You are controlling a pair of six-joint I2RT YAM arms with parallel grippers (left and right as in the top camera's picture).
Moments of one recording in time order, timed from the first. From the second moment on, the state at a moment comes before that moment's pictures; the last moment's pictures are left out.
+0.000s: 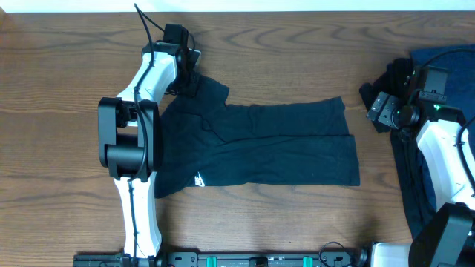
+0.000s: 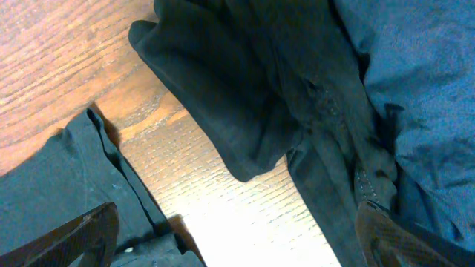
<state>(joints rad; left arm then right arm) -0.11 2.30 1.79 -0.84 0.00 0.15 -0.20 1.54 1.08 -0.65 0.08 0.28</state>
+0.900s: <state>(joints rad) -0.15 2.30 1.83 -0.80 0.07 0.14 -0.20 1.54 1.08 -0.65 0.08 0.28</state>
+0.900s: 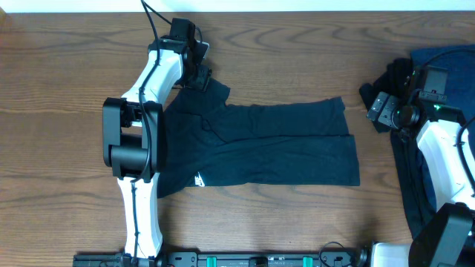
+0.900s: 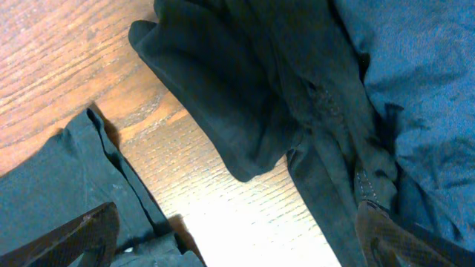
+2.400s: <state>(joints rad) -0.11 2.30 1.78 -0.75 0.08 0.14 -0.20 1.54 1.08 -0.65 0.08 0.28</state>
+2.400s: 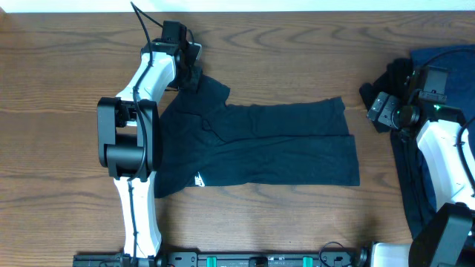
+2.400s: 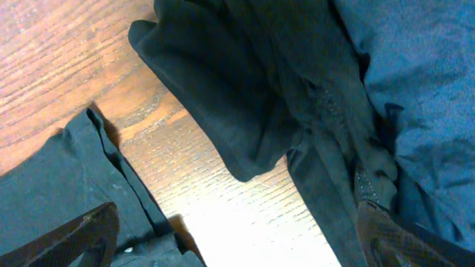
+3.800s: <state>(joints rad) -0.11 2.15 1.70 -0.71 0.08 0.07 -0.20 1.54 1.08 -0.56 0.07 0.28</state>
